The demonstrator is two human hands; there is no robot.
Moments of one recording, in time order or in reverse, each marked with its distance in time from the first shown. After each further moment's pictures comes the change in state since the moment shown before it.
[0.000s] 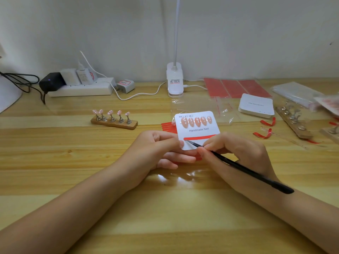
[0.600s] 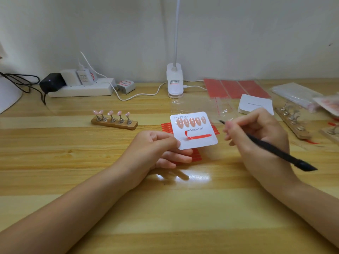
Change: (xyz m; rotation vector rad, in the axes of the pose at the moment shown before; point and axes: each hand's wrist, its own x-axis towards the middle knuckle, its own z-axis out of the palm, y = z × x) left_hand 0.002 -0.002 -0.001 -0.023 0.111 -0.049; right_hand 0.008 0.010 -0.015 0.201 0.266 0.394
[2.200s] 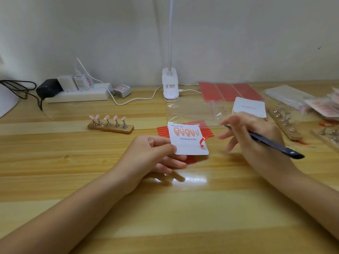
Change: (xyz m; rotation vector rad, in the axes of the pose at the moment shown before) left_hand -0.002 0.001 0.005 0.100 0.020 0.036; right_hand 0.014 -0.006 -0.017 -0.242 -0.182 -0.035
